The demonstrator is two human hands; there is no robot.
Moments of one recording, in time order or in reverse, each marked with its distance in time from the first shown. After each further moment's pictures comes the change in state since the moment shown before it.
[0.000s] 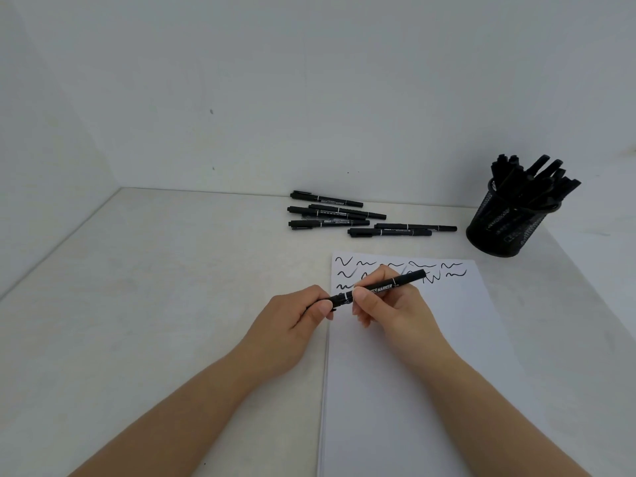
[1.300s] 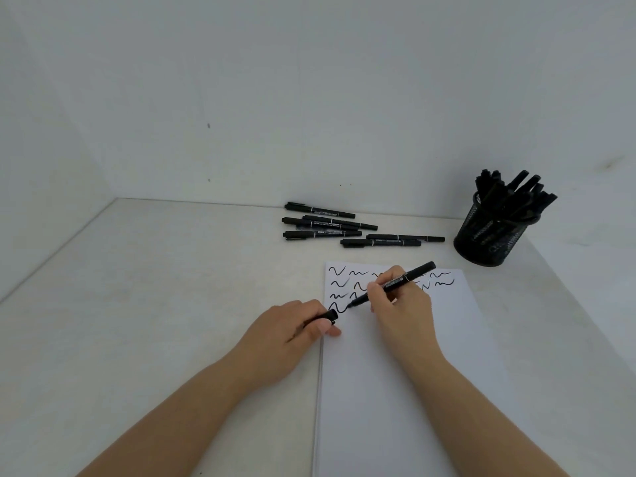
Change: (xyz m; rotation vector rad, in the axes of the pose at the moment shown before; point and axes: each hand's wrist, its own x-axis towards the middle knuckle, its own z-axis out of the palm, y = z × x) left_hand 0.002 0.004 -0.006 0.092 -0.152 0.045; right_hand 0.015 0.016 -0.012 -0.501 0.362 -0.046
